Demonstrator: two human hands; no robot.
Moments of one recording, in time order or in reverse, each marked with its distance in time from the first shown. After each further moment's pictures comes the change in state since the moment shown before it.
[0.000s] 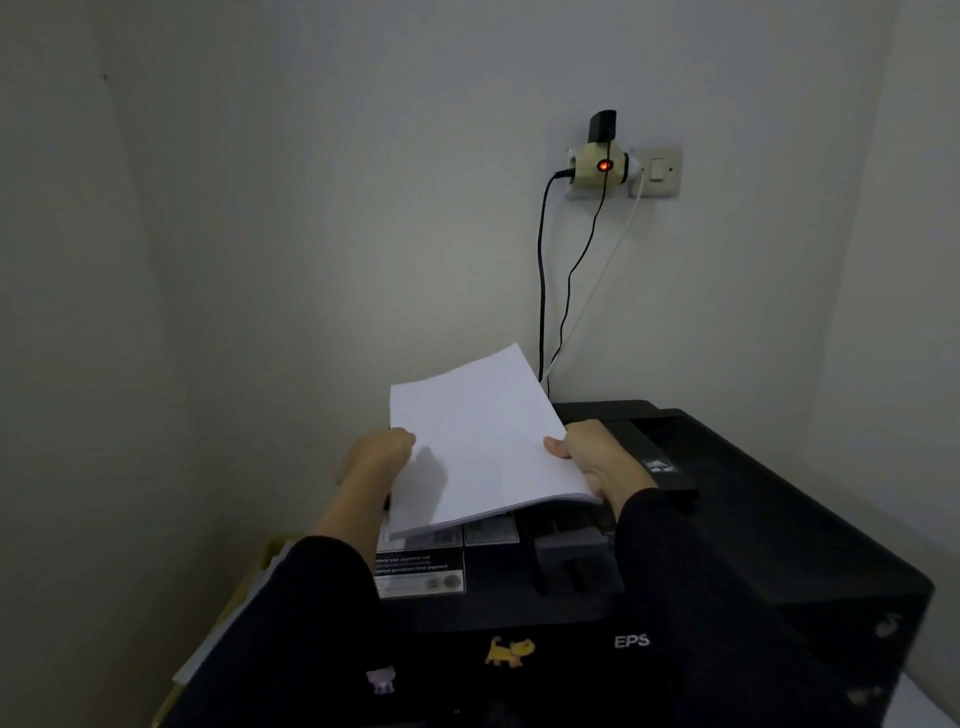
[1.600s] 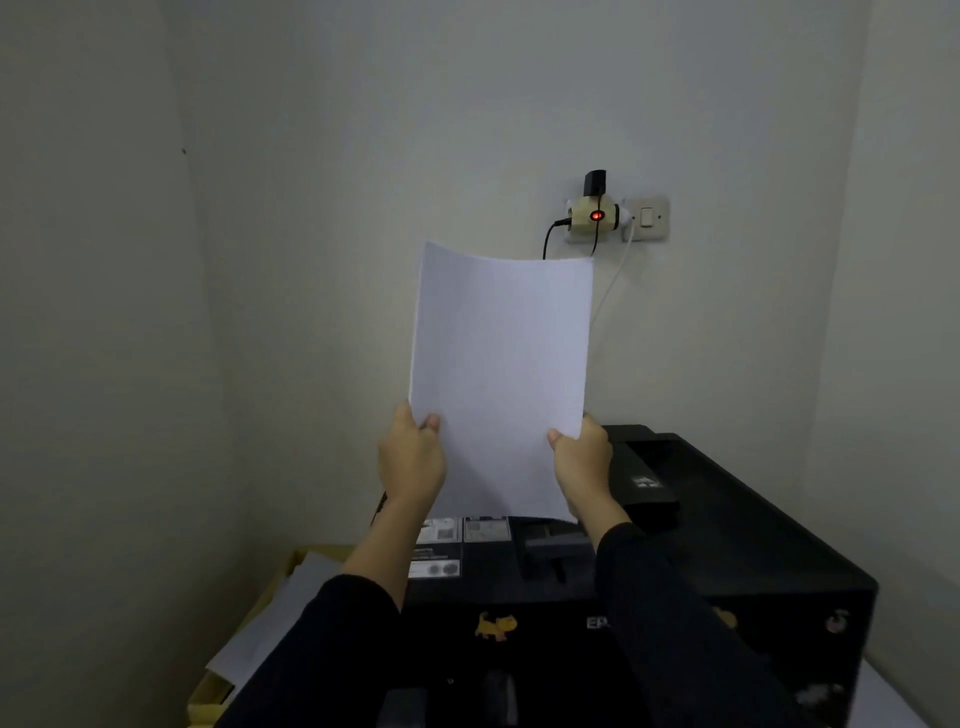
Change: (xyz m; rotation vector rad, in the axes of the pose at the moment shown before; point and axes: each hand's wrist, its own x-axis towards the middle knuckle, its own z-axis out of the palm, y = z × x) left_hand -0.093 0.012 0.013 -0.382 0.465 0.490; right_hand -0.072 -0.007 0.006 0.287 0.307 -0.380
